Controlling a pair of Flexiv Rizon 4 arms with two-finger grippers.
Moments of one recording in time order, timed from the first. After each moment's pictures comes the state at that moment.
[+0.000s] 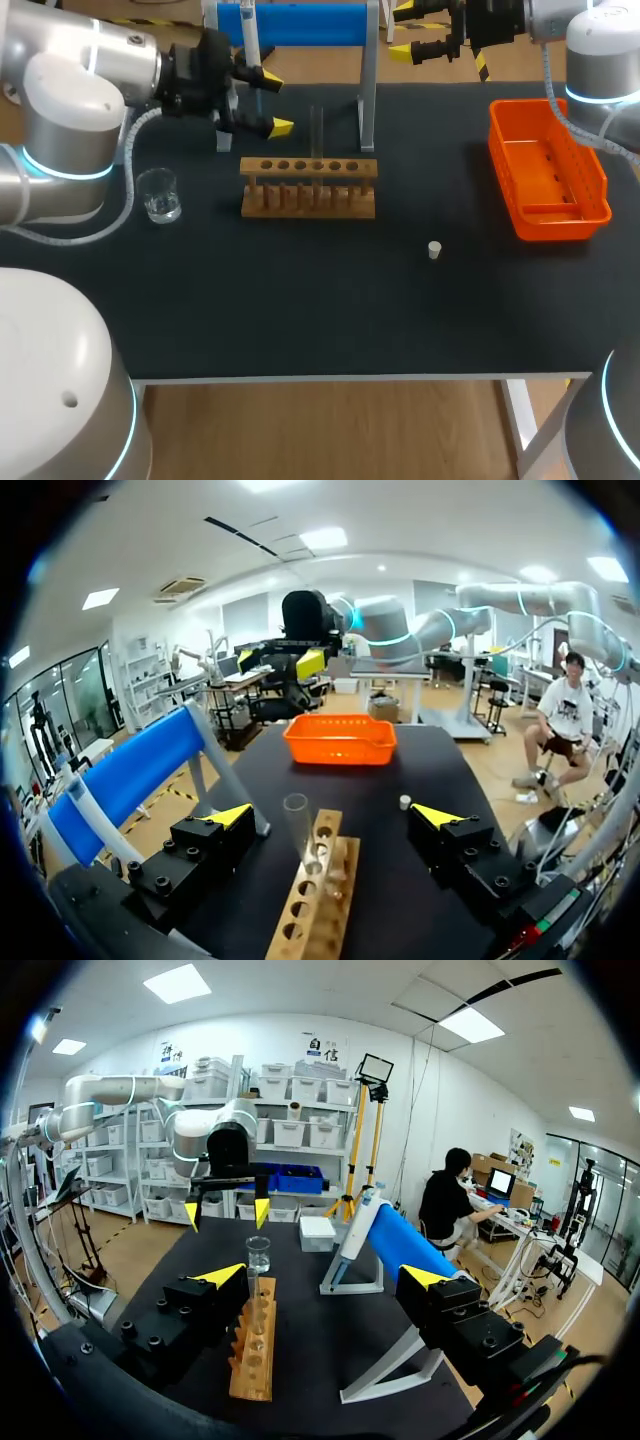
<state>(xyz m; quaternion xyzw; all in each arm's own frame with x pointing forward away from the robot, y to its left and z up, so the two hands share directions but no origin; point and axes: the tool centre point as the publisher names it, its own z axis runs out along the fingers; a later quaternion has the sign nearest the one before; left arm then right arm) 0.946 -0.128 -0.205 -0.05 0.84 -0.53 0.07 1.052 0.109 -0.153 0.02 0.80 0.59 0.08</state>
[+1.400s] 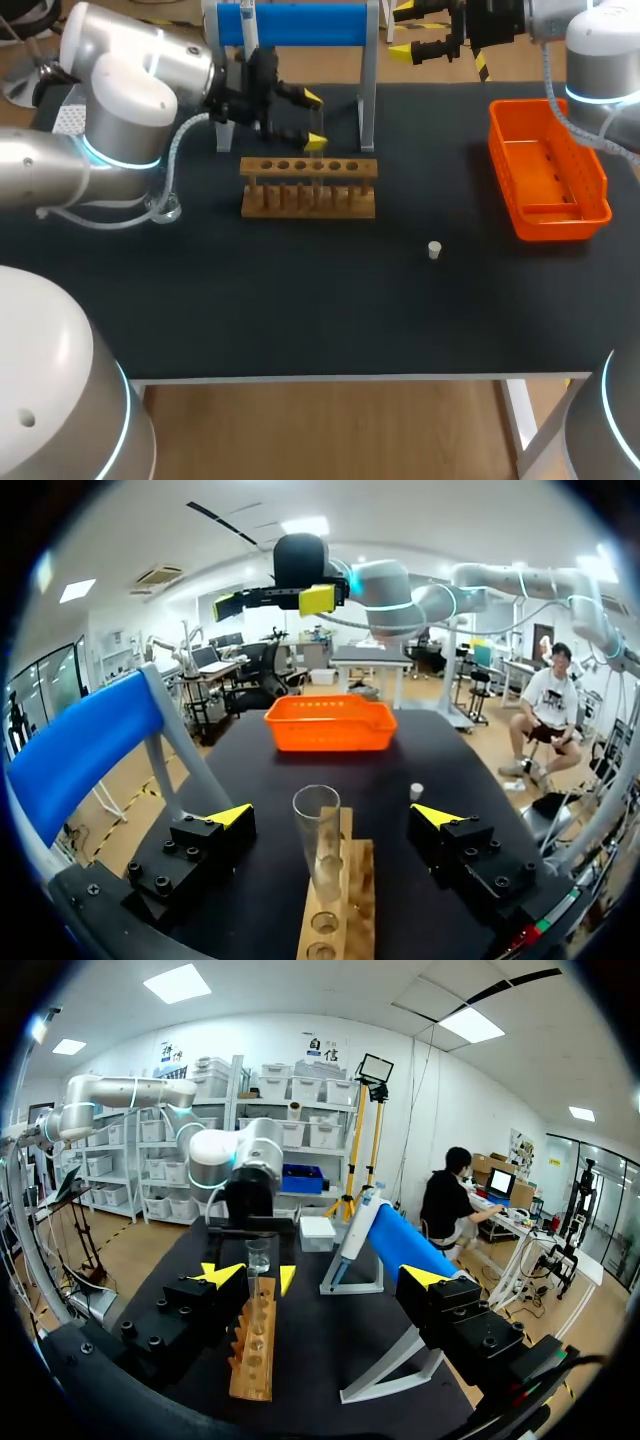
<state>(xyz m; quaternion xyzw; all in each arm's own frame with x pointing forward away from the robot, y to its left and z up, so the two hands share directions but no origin) 0.983 -0.182 -0.266 -0.02 0.85 -0.52 0.03 1.052 0.110 -0.153 0.02 0.80 0.59 0.08</state>
